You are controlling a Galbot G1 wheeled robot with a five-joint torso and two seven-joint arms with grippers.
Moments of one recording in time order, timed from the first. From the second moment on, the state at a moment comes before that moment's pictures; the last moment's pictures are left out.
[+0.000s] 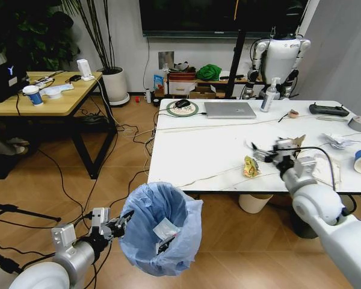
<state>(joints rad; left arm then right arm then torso) 1.78 -0.78 -0.59 -2.36 -1.13 0.34 -0.26 -1.09 0.82 0.38 1.92 0.86 -0.38 0.27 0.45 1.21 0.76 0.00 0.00</state>
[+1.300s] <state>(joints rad) 1.79 -0.79 -0.61 -2.38 -1.12 0.34 -0.27 -1.08 0.86 0.32 1.78 0.81 -0.37 0.13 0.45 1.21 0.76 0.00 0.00</state>
